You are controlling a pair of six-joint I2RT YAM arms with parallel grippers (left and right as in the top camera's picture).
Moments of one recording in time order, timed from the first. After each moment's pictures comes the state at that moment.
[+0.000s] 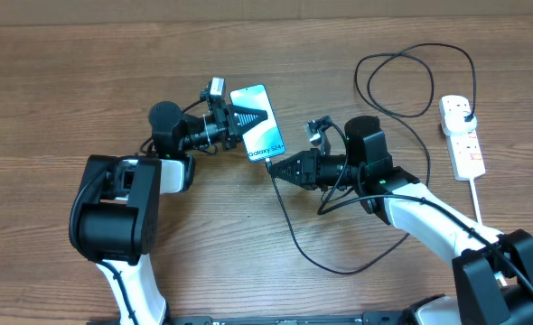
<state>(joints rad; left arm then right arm) -0.13 2.05 0.87 1.20 1.18 -1.57 0.39 1.56 0.74 0.22 -0.95 0.85</state>
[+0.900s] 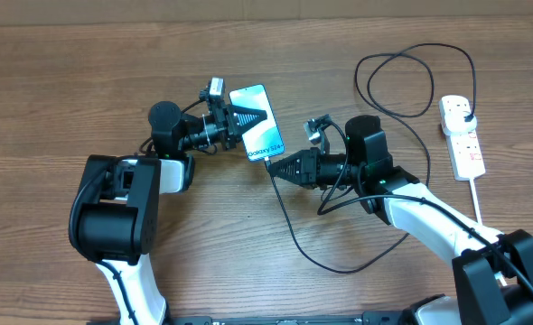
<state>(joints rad) -0.13 2.05 0.87 1.20 1.18 -1.57 0.39 1.56 0.74 0.24 -0.96 0.86</state>
